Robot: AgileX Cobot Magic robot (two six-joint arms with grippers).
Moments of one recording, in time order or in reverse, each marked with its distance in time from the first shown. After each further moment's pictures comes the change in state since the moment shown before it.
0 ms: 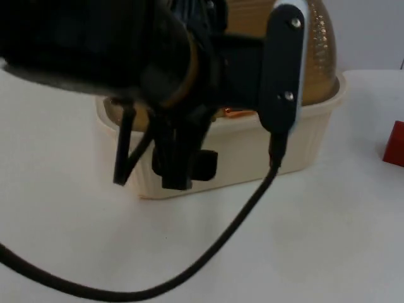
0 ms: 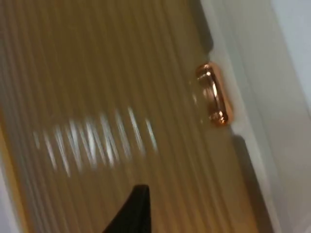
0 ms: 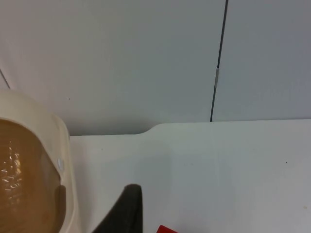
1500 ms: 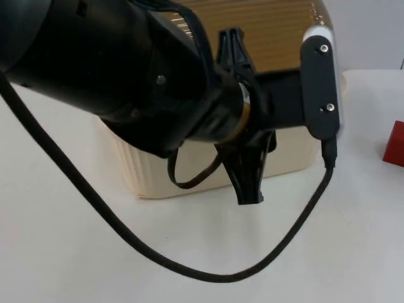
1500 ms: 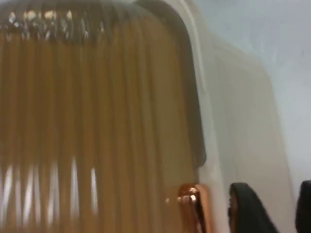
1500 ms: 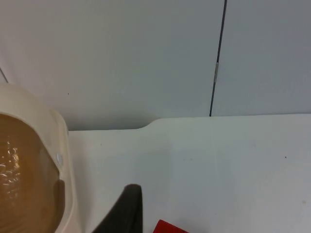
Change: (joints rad) right arm 0.000 0.000 0.000 0.000 0.015 0.000; left arm 0.073 0.217 -0.059 0.538 -0.256 -0.743
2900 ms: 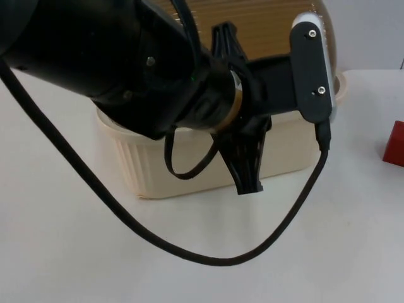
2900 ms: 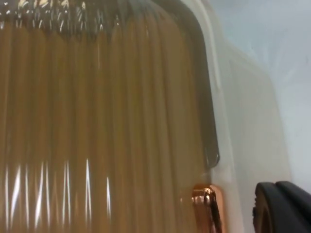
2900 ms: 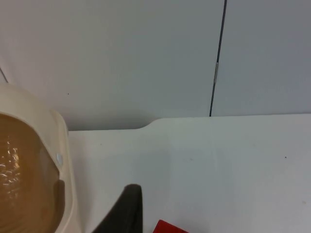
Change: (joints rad) right arm 0.000 0.000 0.000 0.000 0.000 0.000; left arm 0.042 0.002 -0.018 0.012 -0.050 -0.026
